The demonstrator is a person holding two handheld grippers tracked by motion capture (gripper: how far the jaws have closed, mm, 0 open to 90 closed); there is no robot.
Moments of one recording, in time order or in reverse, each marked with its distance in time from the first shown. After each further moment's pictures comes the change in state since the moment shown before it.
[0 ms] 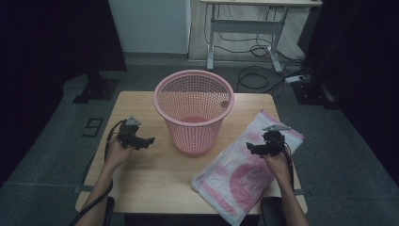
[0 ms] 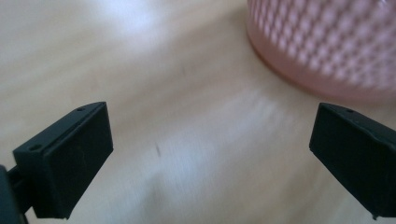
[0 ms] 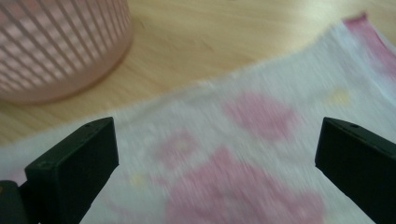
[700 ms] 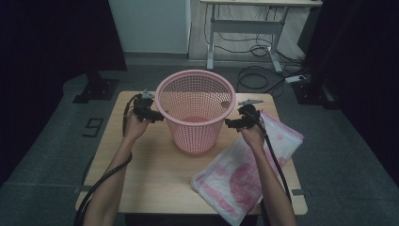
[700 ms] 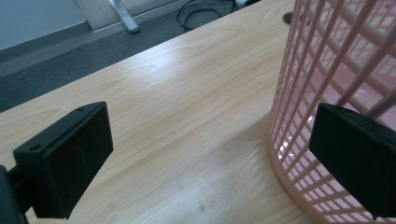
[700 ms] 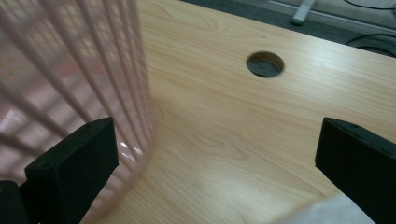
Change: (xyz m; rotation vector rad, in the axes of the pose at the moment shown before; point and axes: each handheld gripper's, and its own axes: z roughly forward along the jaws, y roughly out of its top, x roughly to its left) left arm 0.005 0.085 0.034 -0.107 0.042 -0.006; right arm 0.024 0.090 0.076 -0.039 0.044 -0.024
